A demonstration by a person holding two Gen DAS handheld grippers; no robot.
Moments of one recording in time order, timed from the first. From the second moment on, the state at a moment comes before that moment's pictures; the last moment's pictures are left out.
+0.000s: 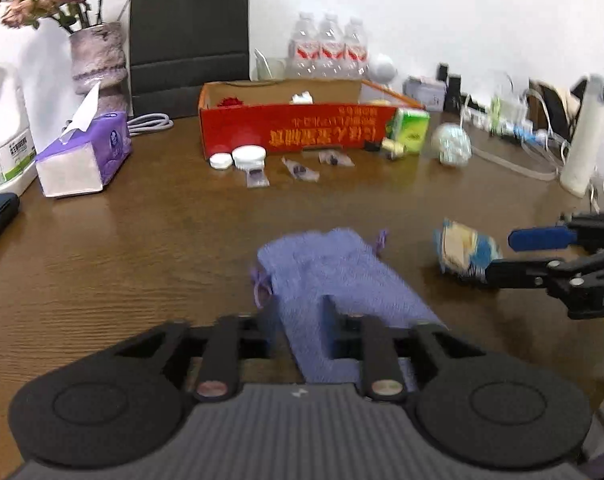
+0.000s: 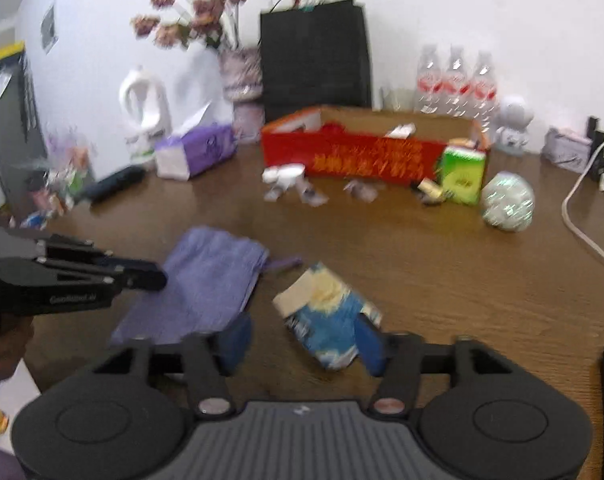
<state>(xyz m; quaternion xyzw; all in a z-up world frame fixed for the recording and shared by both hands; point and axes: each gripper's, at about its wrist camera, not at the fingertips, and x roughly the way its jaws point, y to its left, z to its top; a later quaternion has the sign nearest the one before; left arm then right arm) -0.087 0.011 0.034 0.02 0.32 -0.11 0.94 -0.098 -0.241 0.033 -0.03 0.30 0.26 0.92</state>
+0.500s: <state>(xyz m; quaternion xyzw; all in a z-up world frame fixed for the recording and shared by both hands) -0.064 -0.023 0.015 0.02 0.32 -0.08 0.94 -0.057 -0.227 0.012 -0.04 0.33 0.25 0.91</state>
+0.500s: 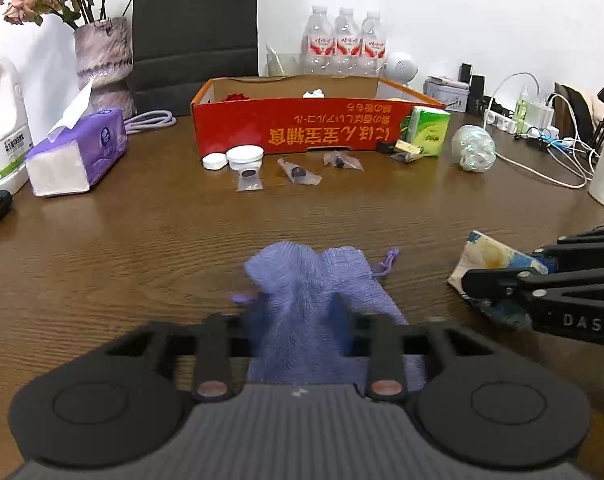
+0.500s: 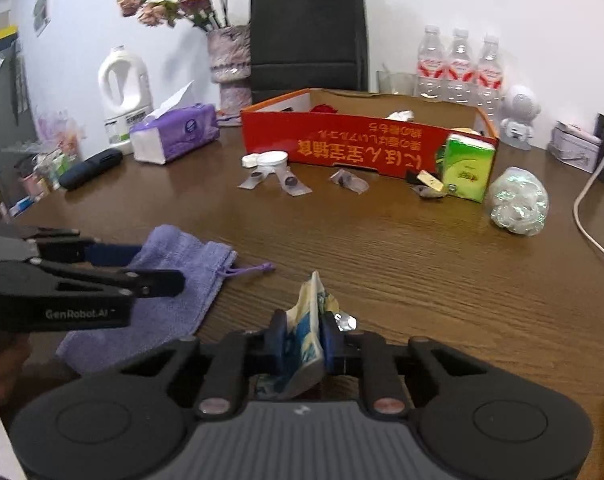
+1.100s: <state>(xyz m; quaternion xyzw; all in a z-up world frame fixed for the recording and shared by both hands) -0.031 -0.035 0.127 -0.05 0.17 -0.14 0.97 -0.050 -0.279 0.080 0.14 0.23 0.28 0.92</state>
